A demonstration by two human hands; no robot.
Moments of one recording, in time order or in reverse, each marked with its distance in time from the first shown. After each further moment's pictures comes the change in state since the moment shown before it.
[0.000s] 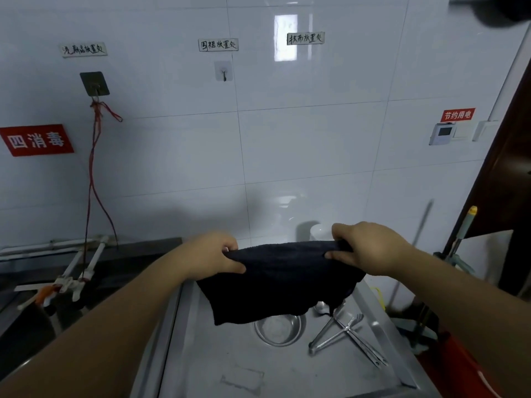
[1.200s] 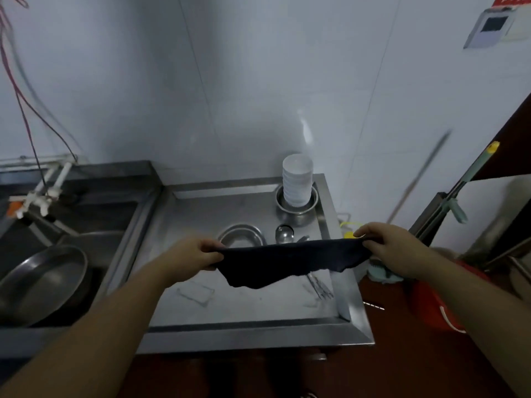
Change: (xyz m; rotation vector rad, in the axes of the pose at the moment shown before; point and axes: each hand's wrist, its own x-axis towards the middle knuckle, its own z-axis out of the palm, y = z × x) left_hand 0.042 0.072 0.210 -0.618 -0.125 -0.387; right_hand -0.099 0.229 0.132 0.663 -0.305 0.293
